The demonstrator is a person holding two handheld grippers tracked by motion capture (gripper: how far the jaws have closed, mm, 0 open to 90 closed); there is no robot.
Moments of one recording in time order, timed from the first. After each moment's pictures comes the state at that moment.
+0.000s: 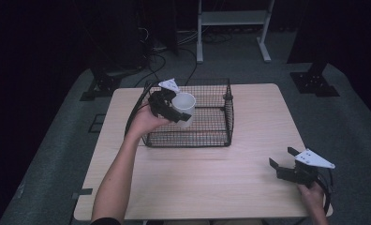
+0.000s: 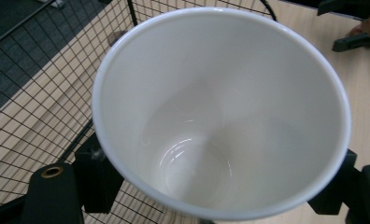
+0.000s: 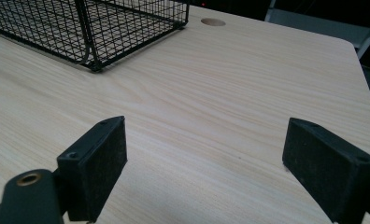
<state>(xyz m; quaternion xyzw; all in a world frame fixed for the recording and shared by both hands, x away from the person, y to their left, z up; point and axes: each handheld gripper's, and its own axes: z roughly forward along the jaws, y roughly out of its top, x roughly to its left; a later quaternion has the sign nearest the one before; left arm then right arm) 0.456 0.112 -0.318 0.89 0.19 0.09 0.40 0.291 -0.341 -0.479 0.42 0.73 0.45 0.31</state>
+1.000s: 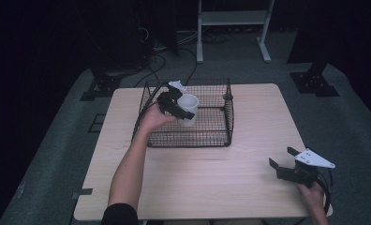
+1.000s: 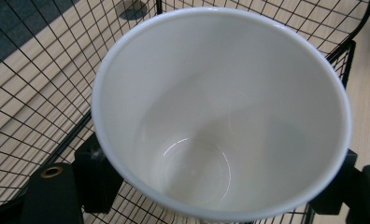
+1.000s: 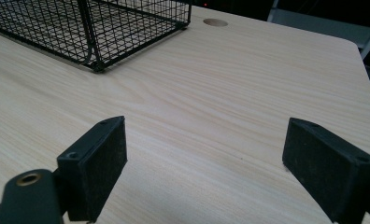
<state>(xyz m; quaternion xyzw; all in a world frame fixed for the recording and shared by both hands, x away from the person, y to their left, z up) 0.503 0.097 -0.364 0.90 0.23 0.06 0.37 0.292 -0.342 -0.479 0.42 0.73 0.45 0.31</state>
